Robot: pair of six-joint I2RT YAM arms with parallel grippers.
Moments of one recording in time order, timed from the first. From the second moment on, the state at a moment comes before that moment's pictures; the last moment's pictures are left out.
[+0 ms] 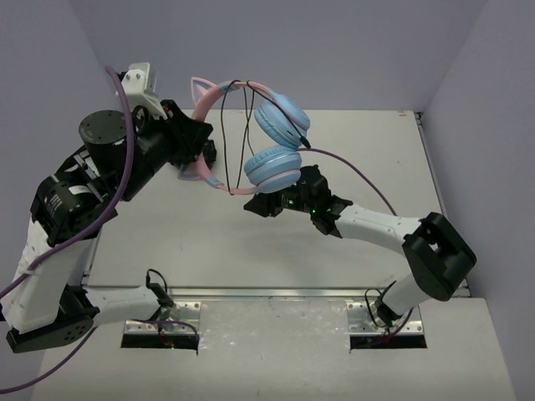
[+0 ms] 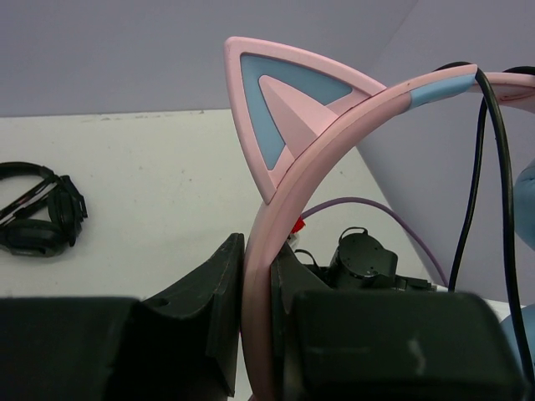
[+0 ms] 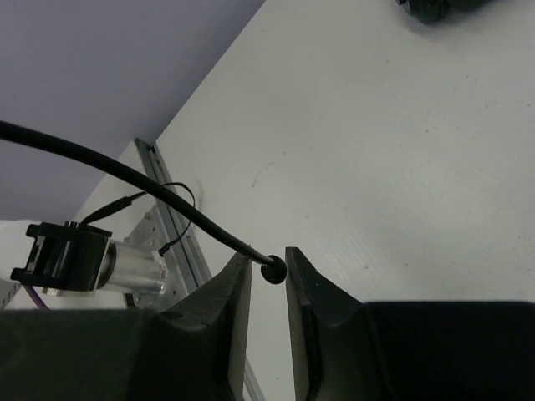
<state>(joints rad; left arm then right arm) -0.75 1.13 1.91 -0.91 -0.35 -0.42 0.74 1.54 0.82 0.45 -0.40 0.53</state>
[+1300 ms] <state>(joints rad) -0.75 1.10 1.90 -0.92 -0.35 -0.45 0.74 1.50 0.87 0.40 -0.35 0.48</state>
